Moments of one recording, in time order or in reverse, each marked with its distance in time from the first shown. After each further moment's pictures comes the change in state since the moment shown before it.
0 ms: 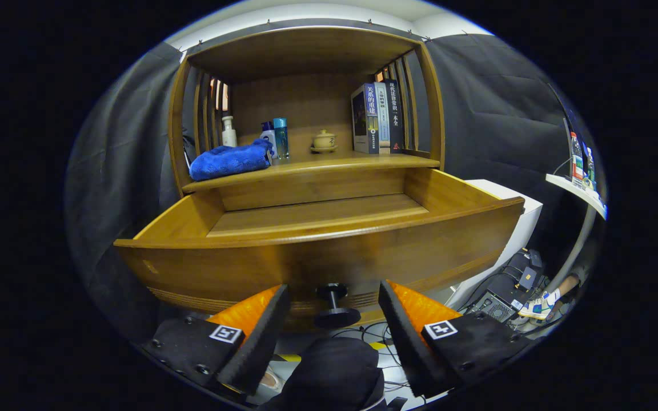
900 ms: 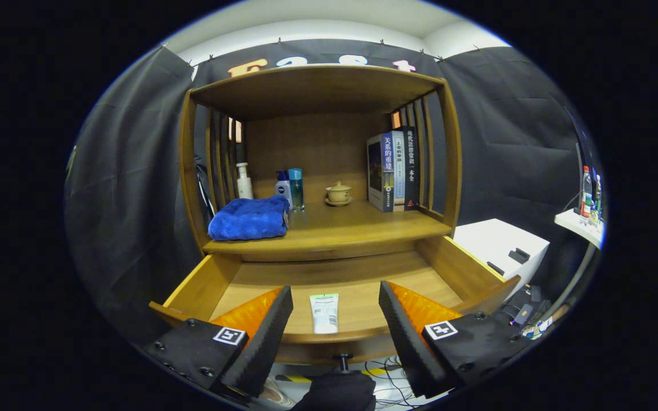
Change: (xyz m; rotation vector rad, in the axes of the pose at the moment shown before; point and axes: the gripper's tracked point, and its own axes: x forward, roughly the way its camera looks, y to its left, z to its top) arm 0.005 0.026 0.121 -0.031 -0.117 0.082
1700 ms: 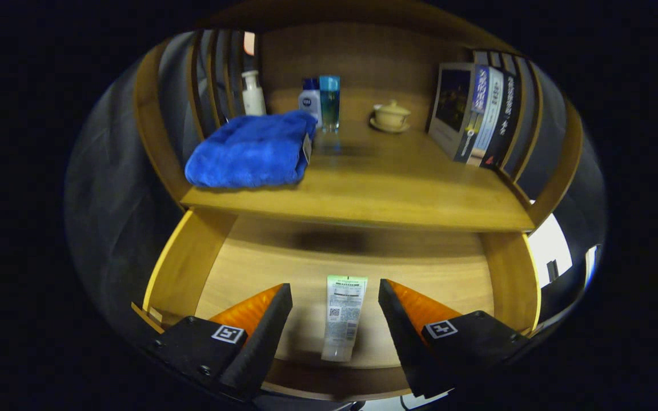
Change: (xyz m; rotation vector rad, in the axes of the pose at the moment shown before) arm 0.119 0.023 -0.058 -0.132 0.609 0.103
